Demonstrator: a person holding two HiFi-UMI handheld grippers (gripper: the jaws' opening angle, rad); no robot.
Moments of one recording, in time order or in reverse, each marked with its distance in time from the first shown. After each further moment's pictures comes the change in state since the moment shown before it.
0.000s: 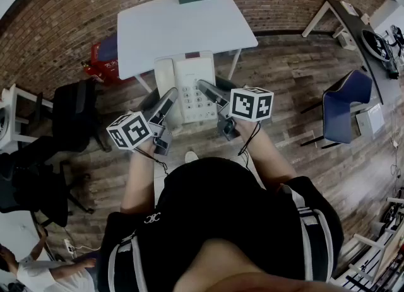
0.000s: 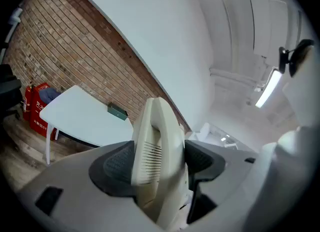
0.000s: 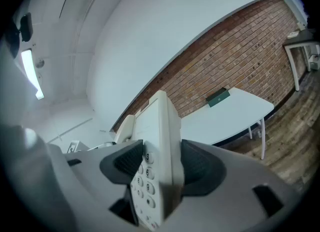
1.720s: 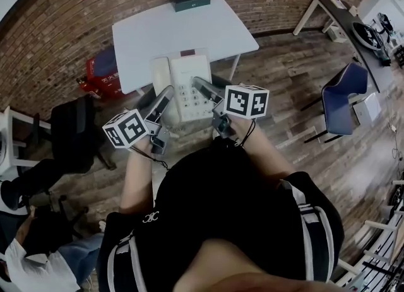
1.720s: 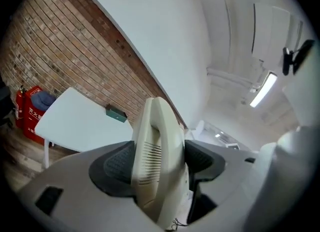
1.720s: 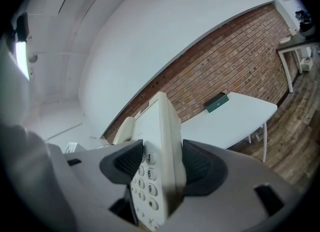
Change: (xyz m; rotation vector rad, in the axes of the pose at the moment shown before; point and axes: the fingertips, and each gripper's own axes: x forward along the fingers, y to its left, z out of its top) left arm -0.007 0.064 0.058 0.030 0.043 -0.065; right arm 0.077 0.019 0.014 0.011 -0.098 -0.085
